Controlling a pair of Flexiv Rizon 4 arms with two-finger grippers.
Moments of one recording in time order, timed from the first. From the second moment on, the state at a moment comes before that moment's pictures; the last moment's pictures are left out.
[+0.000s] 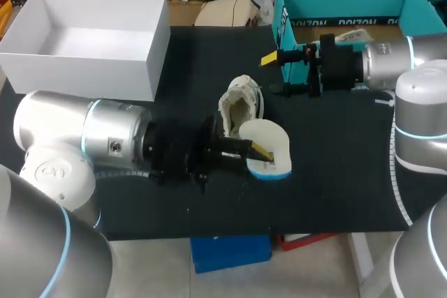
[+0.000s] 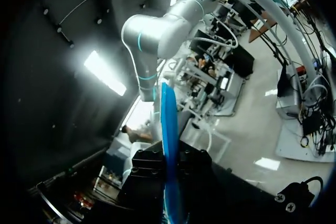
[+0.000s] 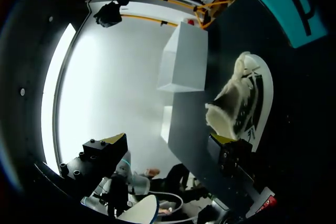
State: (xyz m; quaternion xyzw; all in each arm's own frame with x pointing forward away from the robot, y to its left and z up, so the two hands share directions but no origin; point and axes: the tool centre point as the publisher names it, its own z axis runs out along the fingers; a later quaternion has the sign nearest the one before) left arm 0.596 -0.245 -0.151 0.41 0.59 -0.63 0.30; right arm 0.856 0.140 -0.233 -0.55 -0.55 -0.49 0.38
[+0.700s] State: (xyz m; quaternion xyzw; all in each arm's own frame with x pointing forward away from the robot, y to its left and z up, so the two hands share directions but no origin) left arm 0.595 -0.208 -0.207 0.40 0.56 -0.64 0.33; right arm 0.856 0.140 -0.233 -0.55 -0.55 -0.50 0.38
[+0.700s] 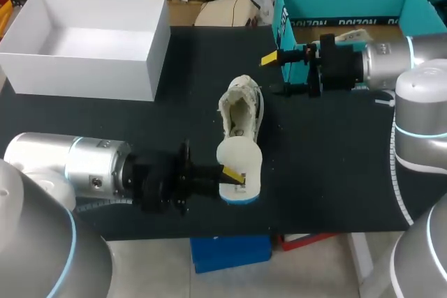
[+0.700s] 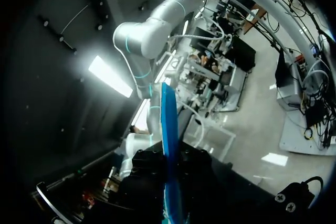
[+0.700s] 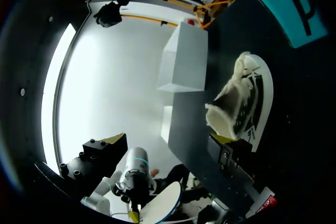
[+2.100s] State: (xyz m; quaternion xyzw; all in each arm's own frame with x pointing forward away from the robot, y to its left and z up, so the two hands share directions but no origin) left arm 0.668 -0.200 -0.290 0.61 0.41 -0.48 0.48; right arm 0.856 0.140 -0.233 -0.55 -0.55 -0.50 0.38
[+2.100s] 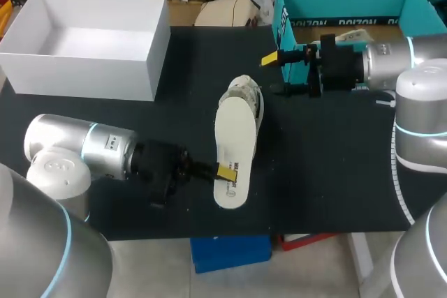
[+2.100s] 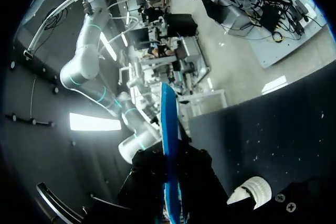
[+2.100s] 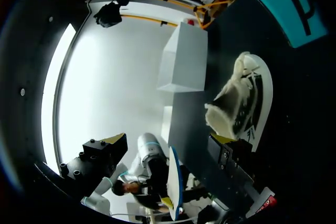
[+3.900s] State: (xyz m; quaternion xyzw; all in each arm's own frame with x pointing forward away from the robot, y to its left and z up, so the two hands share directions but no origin) left arm 0.808 -0.212 -0.250 0.57 0.42 -0.50 0.49; right arm 0.850 0.160 -0.244 -0.52 -0.55 -0.48 0.44
